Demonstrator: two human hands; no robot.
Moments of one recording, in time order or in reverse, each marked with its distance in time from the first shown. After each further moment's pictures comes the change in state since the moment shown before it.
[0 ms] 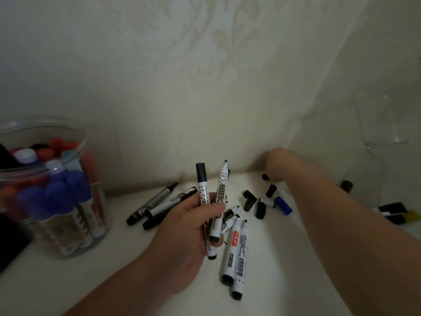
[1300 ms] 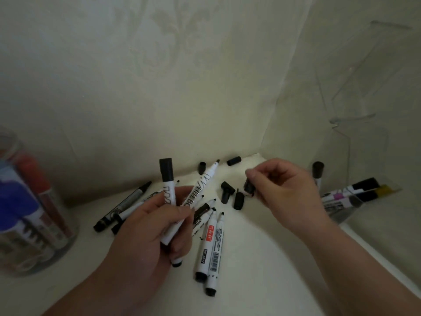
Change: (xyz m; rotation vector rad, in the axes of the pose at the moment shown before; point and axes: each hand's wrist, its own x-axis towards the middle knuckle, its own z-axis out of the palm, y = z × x) left_hand -0.009 -0.002 0.000 0.083 -0.101 0.077; right_hand -0.123 0.024 0.074 1.624 0.500 -0.313
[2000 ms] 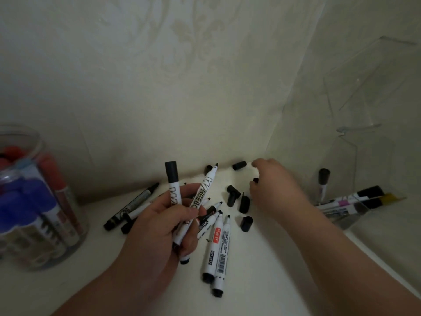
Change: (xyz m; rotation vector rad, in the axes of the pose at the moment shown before) left_hand 0.003 -0.001 0.003 -0.001 0.083 0.045; right_hand 0.042 0.006 0.020 -1.078 -0.156 0.050
